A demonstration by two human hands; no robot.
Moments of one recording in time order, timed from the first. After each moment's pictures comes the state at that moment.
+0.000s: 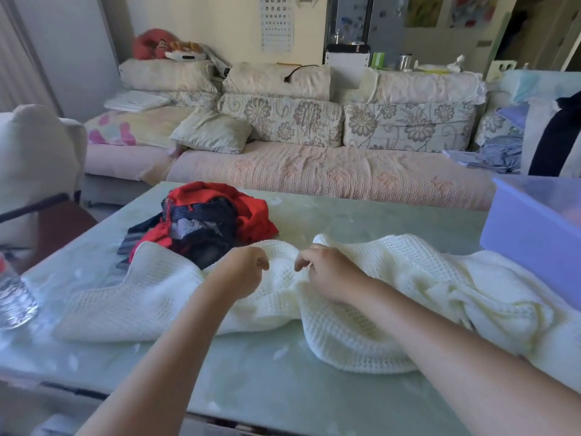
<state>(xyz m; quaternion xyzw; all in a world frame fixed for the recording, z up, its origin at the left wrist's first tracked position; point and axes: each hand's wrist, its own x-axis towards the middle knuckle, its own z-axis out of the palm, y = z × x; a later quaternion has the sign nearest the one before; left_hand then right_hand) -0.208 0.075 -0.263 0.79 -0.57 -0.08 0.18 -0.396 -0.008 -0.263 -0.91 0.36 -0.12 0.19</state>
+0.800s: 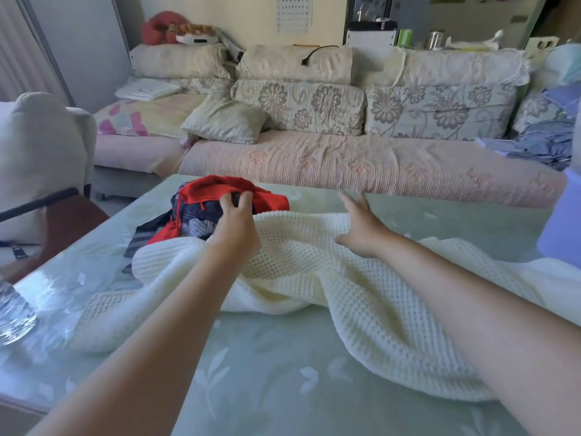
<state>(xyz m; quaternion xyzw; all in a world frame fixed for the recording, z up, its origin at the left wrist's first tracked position) -0.140 0.019 -0.244 0.83 -0.49 -0.01 0.26 -0.344 -0.123 -0.256 -0.84 0.46 -0.13 0.25</state>
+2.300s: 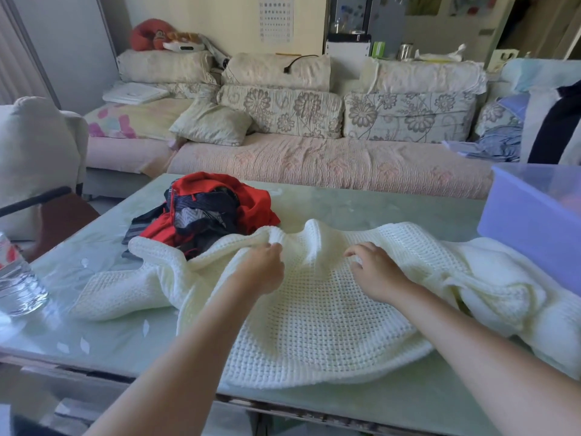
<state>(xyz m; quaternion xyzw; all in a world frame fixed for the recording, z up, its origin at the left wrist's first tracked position) -0.238 0.076 -0.273 0.79 -0.58 -0.14 0.13 -0.463 -0.029 -0.297 -0.85 0.48 -0.12 0.16</state>
